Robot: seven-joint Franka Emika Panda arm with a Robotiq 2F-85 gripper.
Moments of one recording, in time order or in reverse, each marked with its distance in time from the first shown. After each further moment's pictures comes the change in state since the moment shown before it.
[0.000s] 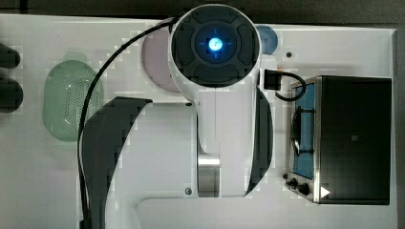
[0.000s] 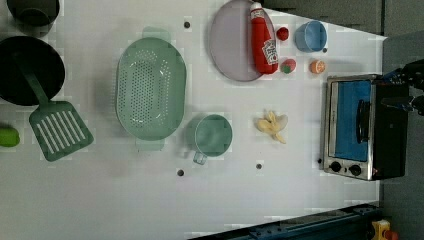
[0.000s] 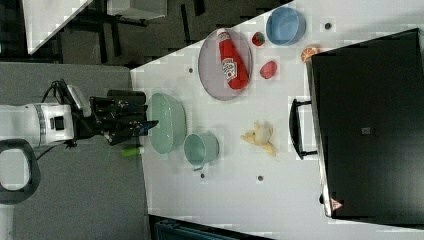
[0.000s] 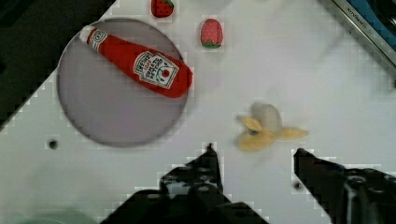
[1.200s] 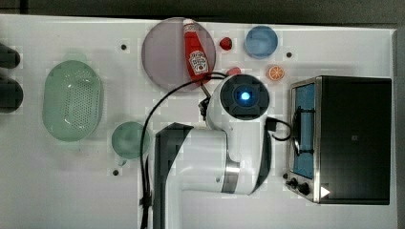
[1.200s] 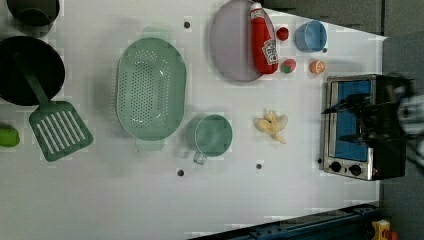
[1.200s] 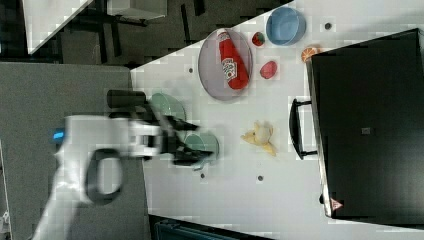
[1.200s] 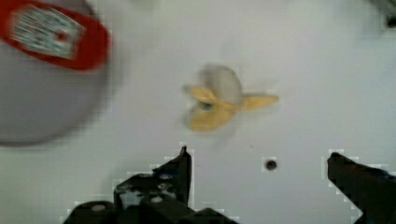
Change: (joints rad) arm -0.029 0.006 -0.054 -0.430 0.052 0.297 0.000
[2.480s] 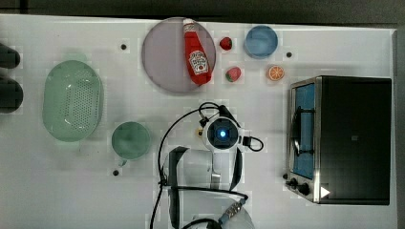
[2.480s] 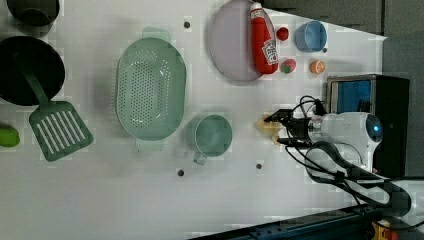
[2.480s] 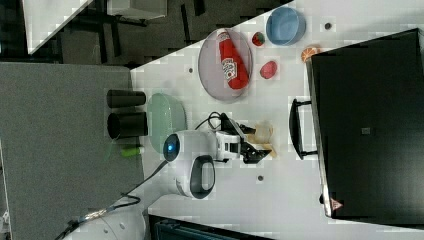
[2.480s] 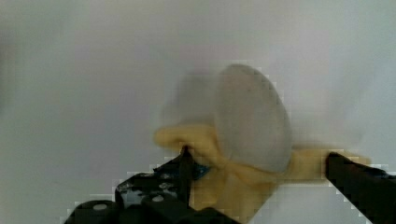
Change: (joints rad) arm -0.017 0.410 0.023 -0.252 -0.017 0.742 0.000
